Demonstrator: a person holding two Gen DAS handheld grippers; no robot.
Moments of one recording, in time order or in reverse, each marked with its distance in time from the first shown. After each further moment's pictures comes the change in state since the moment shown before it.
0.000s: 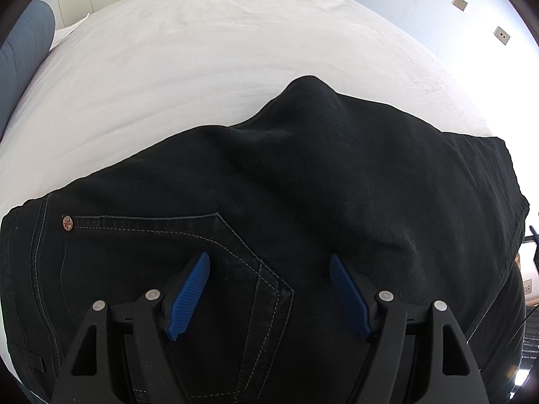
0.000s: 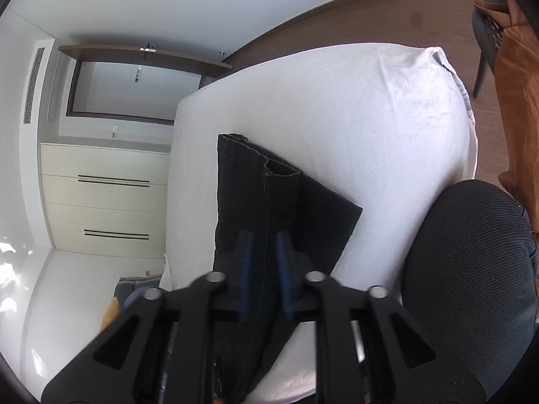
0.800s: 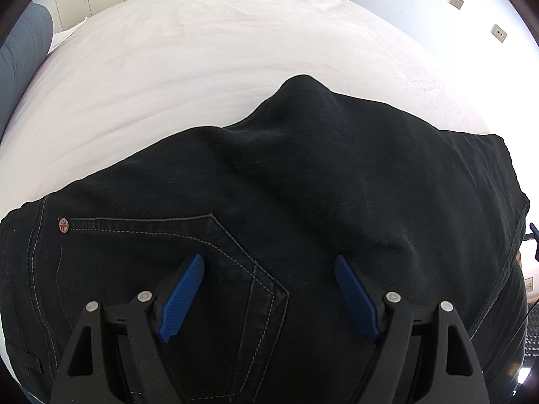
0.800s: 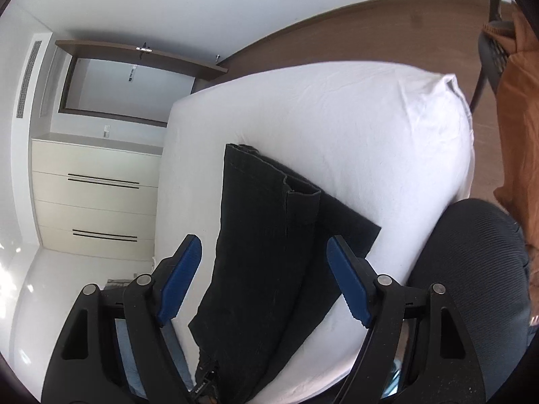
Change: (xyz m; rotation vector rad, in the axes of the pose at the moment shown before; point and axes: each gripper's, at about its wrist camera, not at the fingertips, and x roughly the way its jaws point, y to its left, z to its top) left arm 0.004 0.000 -0.005 0.006 -0.013 -0.003; right arm 0.008 0.027 0.016 -0.023 -0.003 -0.040
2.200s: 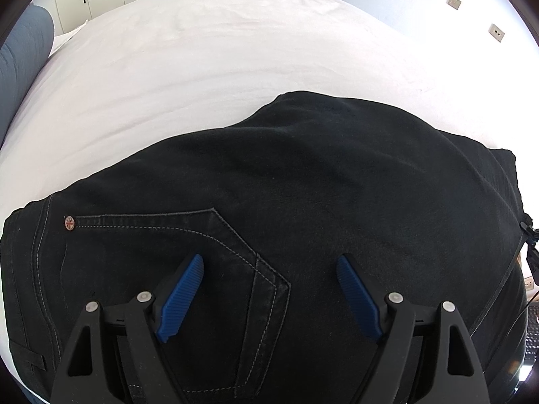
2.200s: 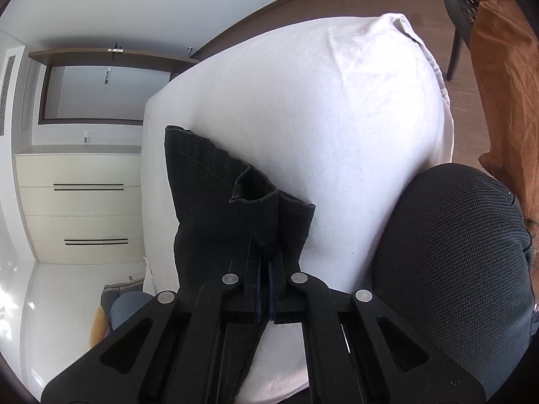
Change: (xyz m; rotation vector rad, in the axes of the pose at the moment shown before) left arm 0.001 -0.005 -0.006 0.008 -0.014 0.004; right arm 0.026 -0.048 0.002 0.085 0.048 -0.073
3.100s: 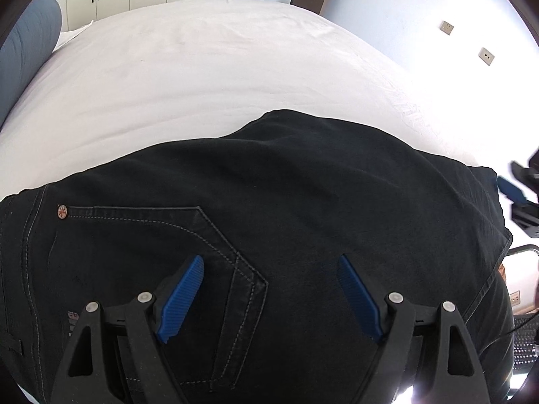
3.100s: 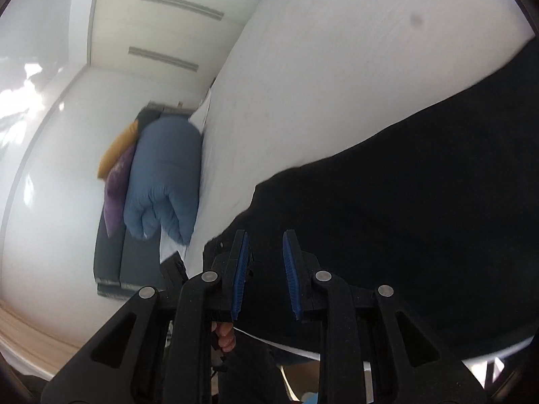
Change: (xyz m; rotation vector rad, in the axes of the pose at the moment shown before) left arm -0.014 0.022 -0.028 -0.054 -0.102 -0.074; right arm 0.148 0.205 -0.139 -0.643 0.584 0.216
